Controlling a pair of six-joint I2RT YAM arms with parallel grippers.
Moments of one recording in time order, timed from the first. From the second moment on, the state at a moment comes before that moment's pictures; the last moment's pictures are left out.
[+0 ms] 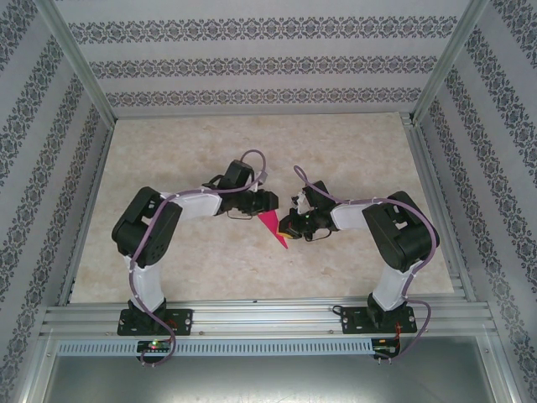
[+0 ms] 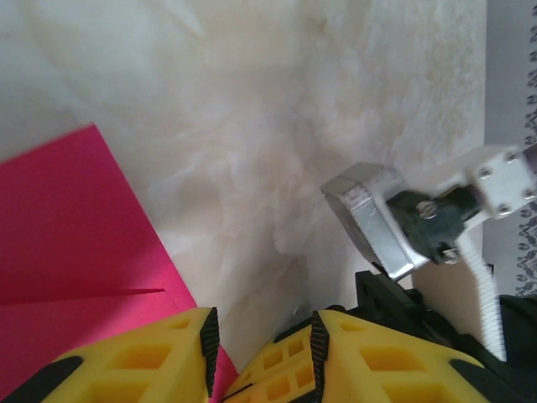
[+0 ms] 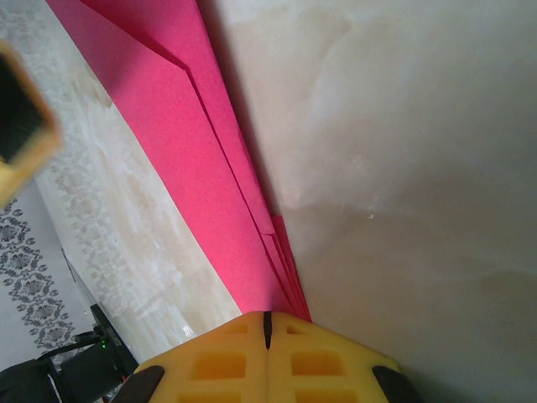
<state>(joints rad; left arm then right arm) -0.53 1.91 1.09 -0.03 0.56 -0.70 0.47 1.80 0.77 -0.01 -0.70 0.81</state>
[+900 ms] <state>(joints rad) -0.53 1.99 1.12 -0.06 0.52 -0.72 0.51 1.84 0.80 0.04 -0.72 0.88</state>
